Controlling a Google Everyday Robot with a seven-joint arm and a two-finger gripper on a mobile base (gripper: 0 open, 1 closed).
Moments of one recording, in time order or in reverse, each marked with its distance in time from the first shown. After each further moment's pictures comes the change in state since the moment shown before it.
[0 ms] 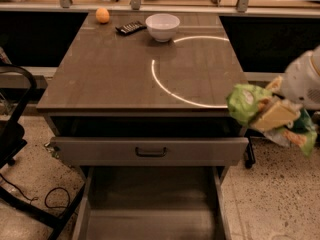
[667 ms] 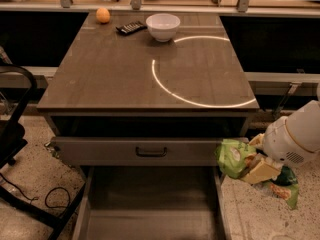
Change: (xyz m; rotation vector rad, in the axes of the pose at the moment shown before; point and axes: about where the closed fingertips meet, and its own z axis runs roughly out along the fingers) arm 0.062 0.075 0.097 -0.161 0.025 -0.037
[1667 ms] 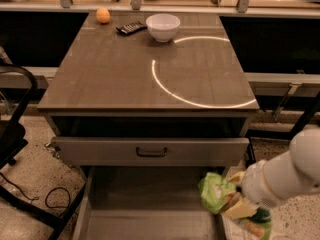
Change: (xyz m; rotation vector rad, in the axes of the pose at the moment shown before) arm 0.015 0.047 0.094 -0.028 -0.070 -0.005
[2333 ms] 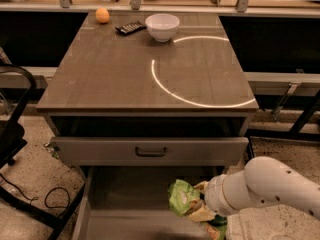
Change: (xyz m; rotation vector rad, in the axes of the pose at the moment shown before) arm -0.033 0.002 0.113 0.006 -0.139 -0.021
